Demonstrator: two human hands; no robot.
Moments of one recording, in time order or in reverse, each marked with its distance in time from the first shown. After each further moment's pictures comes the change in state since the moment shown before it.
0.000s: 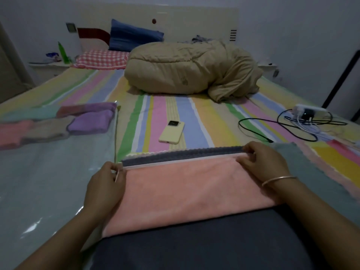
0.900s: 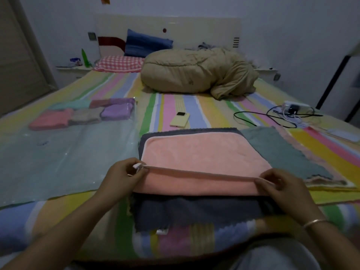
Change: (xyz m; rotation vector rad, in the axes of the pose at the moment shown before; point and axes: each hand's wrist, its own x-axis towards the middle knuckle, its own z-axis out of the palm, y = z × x) left_hand -0.131 0.005 -0.097 -0.256 -0.242 0.207; right_hand -0.207 0.031 -0.054 0.348 0.126 -0.182
